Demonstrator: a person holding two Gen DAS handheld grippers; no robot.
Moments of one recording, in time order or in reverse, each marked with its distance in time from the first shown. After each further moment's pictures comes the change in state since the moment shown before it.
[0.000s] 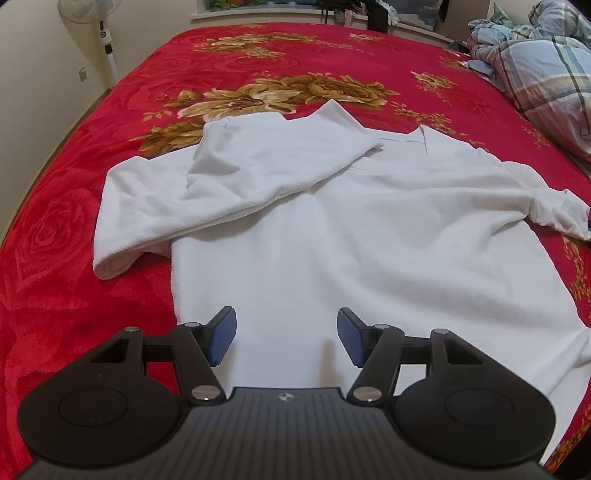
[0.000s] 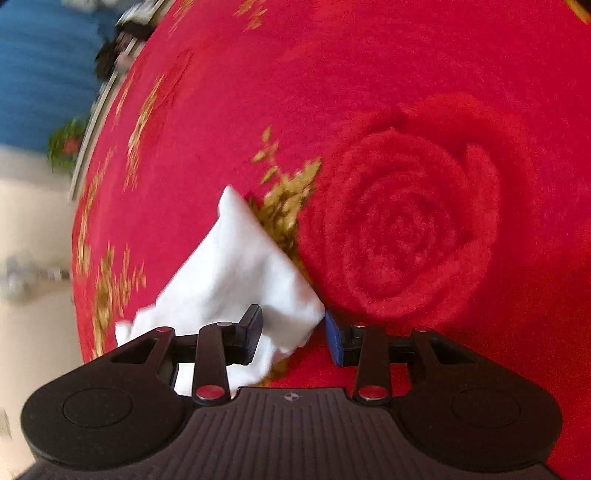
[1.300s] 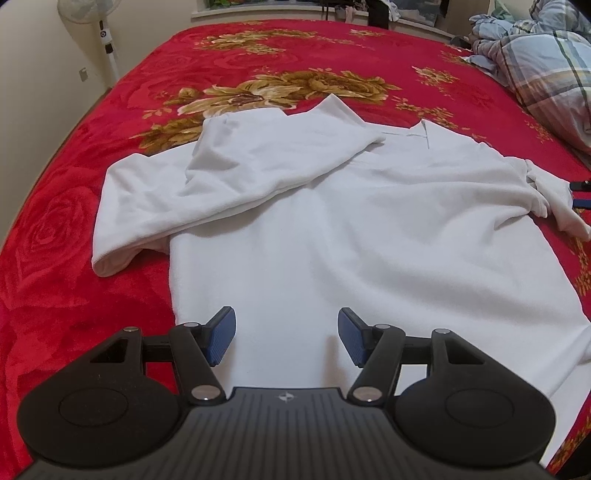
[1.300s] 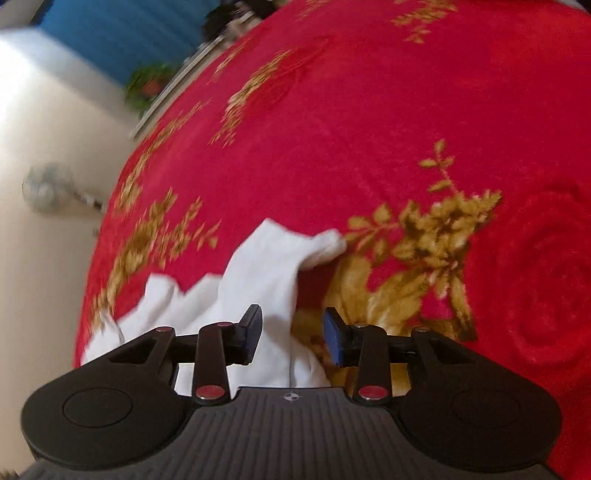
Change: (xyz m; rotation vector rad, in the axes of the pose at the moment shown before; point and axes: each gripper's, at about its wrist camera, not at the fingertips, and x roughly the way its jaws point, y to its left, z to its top) left arm 0.001 -0.005 -0.003 0.006 0.008 0.023; right arm 0.039 0.082 -0.019 -0.382 -0.028 0.100
